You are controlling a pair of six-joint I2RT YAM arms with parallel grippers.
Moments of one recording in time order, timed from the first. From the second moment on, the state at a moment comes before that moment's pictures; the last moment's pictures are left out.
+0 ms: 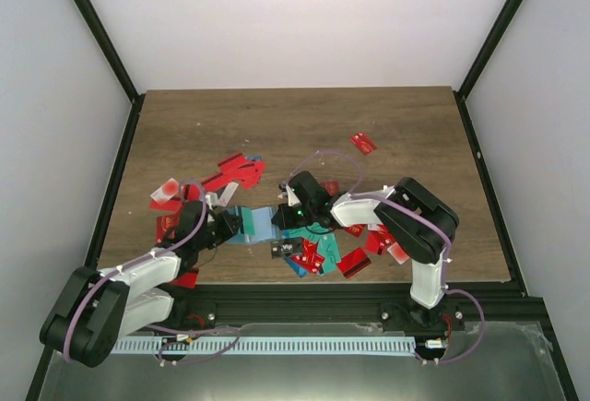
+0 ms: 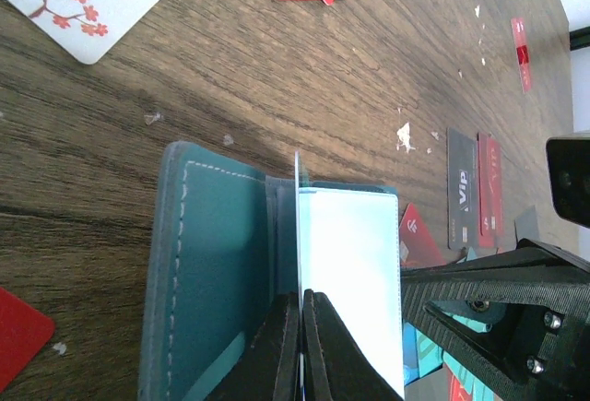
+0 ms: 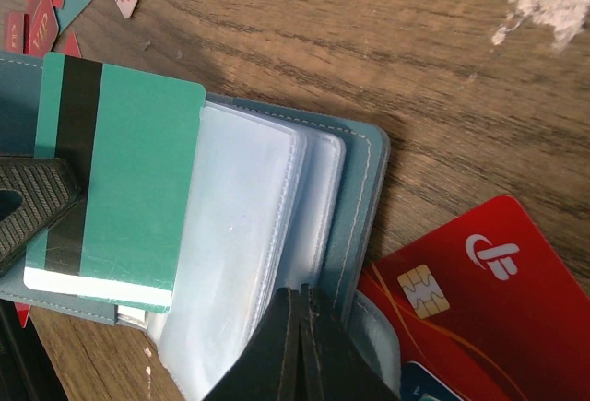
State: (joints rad) left arm -0.39 1.11 0.18 0.27 0.26 -0.91; right arm 0.83 1.89 0.94 0.11 -0.37 0.64
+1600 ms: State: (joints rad) left arm -0.39 0.76 0.05 0.27 0.10 -0.93; right arm 0.83 1.89 0.94 0.11 -0.38 0.65
